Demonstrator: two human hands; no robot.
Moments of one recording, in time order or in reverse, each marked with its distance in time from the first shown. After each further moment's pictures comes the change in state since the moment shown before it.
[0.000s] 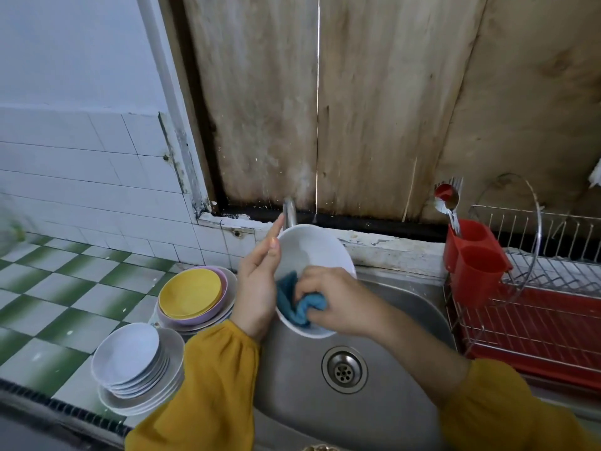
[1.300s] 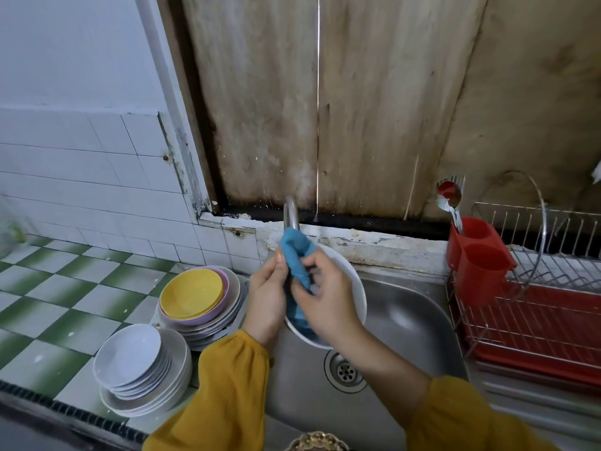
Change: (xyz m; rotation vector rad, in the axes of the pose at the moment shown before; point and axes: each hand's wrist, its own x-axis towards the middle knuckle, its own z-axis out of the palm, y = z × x) left_hand -0.005 -0.024 -0.003 -0.060 0.012 -0.178; right_hand 0.016 -0.013 0.053 0.599 0.591 0.263
